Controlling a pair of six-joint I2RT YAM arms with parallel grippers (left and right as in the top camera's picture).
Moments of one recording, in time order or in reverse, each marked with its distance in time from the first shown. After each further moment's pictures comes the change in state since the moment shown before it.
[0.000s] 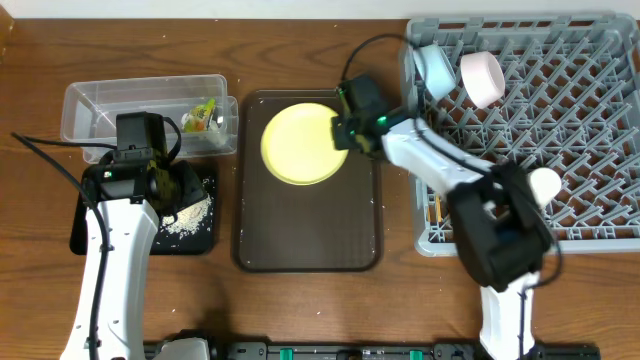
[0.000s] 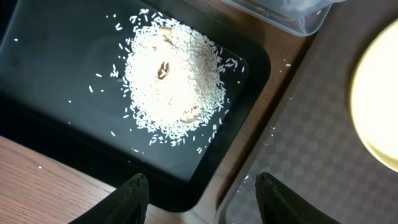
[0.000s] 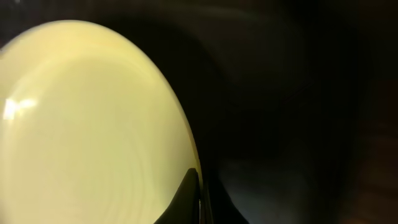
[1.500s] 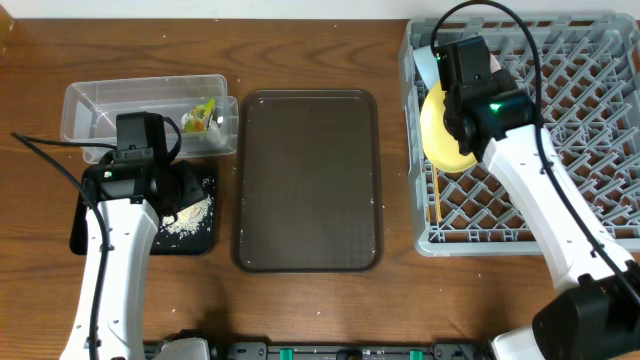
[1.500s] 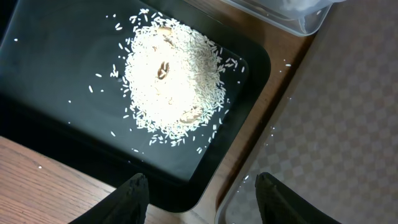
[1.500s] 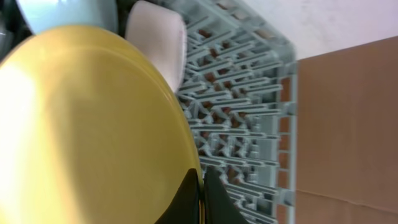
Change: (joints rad) left arm 0.000 0.000 0.000 0.000 0.000 0.000; right arm -0.191 -0.432 -0.017 -0.390 0.692 -0.551
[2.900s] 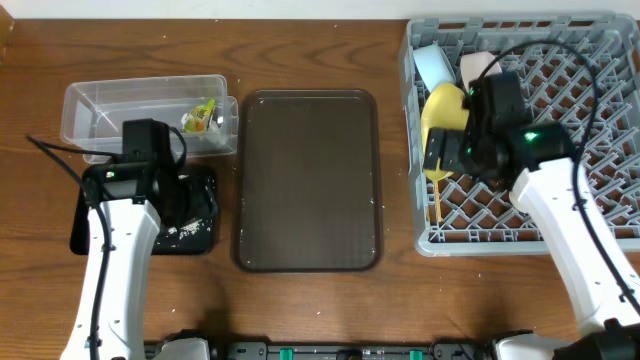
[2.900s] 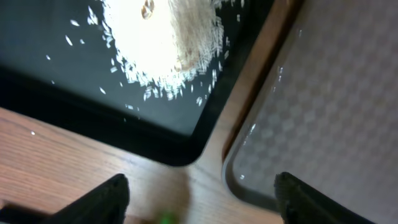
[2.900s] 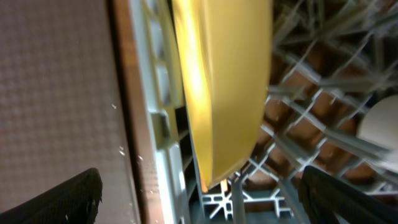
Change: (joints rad) left arm -0.023 0.000 -0.013 -0.140 0.059 0.066; right arm -0.092 -0.183 -0.246 -0.142 -0.680 0.612
